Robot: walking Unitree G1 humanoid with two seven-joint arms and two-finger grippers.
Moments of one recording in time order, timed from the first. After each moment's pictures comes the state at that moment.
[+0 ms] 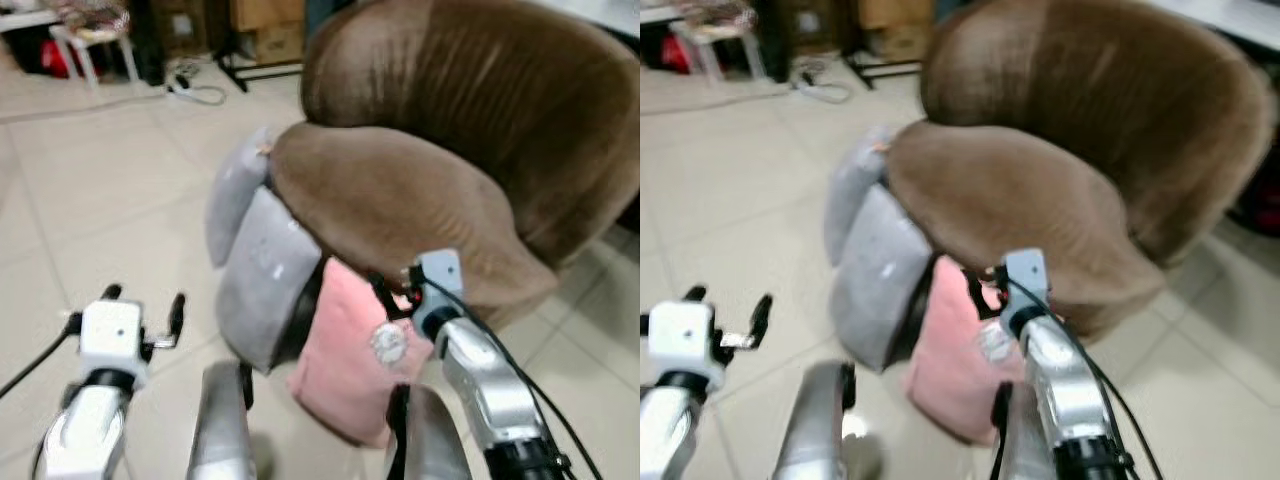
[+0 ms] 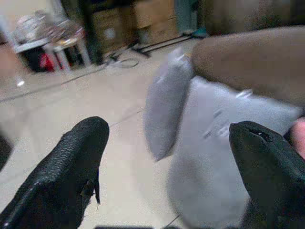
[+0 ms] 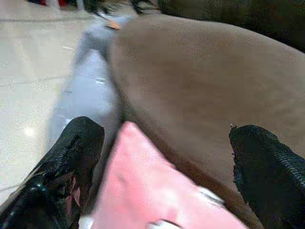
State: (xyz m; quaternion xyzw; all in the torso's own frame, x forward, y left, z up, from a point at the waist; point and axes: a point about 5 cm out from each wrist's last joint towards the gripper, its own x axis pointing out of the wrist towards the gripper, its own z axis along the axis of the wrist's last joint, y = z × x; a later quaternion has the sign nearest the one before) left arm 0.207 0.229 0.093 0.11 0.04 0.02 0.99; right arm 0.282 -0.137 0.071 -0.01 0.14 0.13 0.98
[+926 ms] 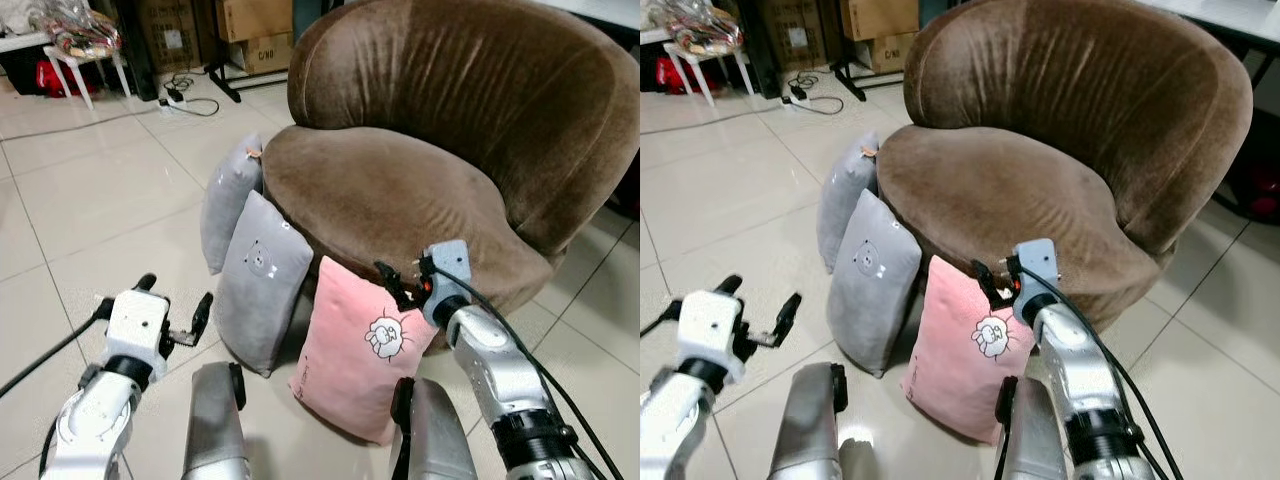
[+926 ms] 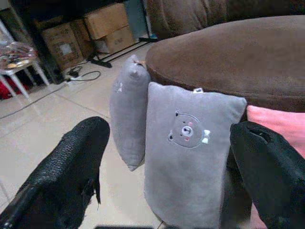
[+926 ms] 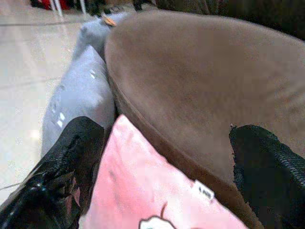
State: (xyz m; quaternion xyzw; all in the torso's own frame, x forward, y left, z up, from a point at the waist) left arm 0.217 0.224 0.094 0.14 0.06 -0.08 0.99; right arm 0.301 -0.148 0.065 0.00 0.14 0.15 0.98
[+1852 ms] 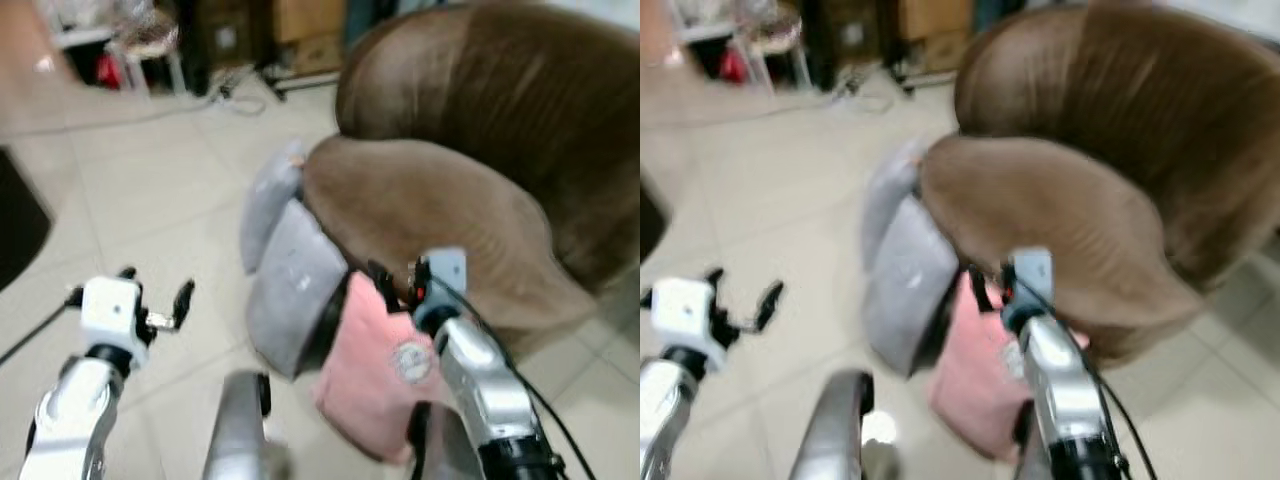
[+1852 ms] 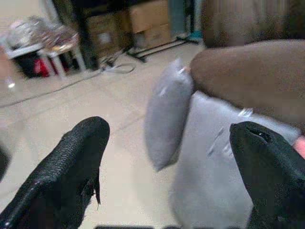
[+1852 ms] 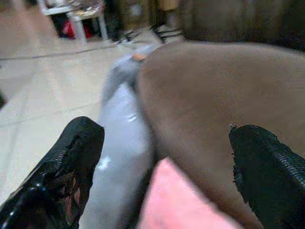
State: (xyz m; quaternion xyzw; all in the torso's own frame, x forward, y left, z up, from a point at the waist) left arm 0.231 0.238 0.107 0.09 0.04 -0.04 0.99; right arm 0.288 -0.137 0.079 0.04 0.10 0.11 0.99
